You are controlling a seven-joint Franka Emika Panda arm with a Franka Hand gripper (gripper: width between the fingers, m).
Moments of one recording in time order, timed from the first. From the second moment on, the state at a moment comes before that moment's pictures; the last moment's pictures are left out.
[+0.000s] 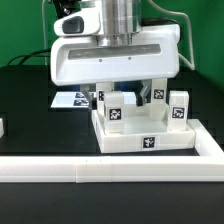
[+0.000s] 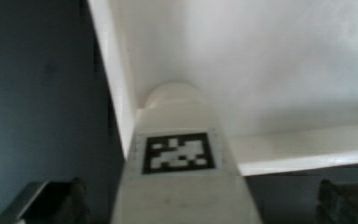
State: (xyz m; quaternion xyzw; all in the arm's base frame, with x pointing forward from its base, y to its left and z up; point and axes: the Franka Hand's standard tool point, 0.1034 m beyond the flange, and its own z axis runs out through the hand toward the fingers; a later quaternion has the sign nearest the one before) arm 0.555 0.004 0.071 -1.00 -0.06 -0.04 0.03
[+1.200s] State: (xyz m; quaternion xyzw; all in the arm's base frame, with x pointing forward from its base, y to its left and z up) arm 0.555 0.005 0.070 -0.99 0.09 -0.04 0.03
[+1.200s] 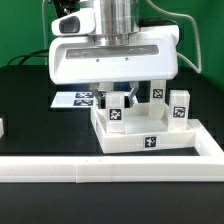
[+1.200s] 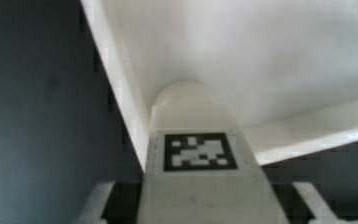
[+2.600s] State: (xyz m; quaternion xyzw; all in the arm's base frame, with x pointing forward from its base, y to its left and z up) arm 0.554 0.008 0.068 -0.85 0.52 -0.02 0.06
